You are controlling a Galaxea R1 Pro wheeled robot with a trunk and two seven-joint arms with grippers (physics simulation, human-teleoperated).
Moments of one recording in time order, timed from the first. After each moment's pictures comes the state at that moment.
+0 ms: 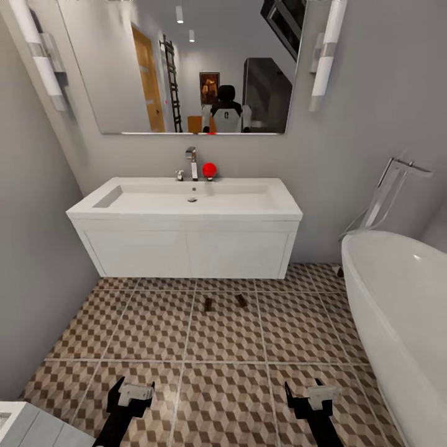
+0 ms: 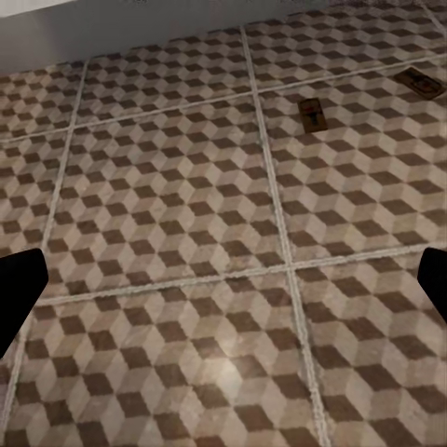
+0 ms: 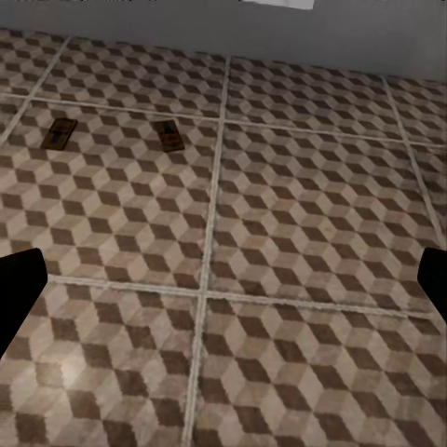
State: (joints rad) left arm -0.55 0.04 -0.58 0.08 0.39 -0.78 0.09; right arm -0.49 -0.03 0.05 -0.02 0.07 -0.81 -0.07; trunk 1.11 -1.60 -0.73
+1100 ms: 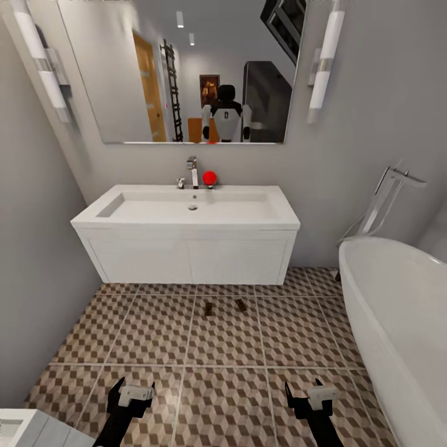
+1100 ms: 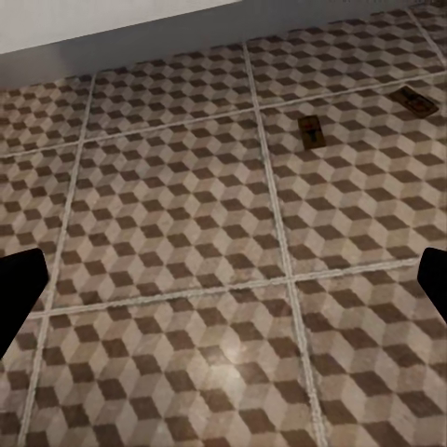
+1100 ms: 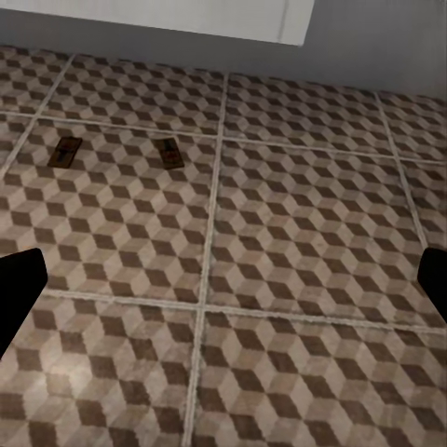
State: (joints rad) left arm -0.55 0.04 -0.58 0.08 0.39 -0.78 0.09; right arm -0.49 -0.03 0.05 -0.02 0.07 -0.81 -0.07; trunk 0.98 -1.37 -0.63
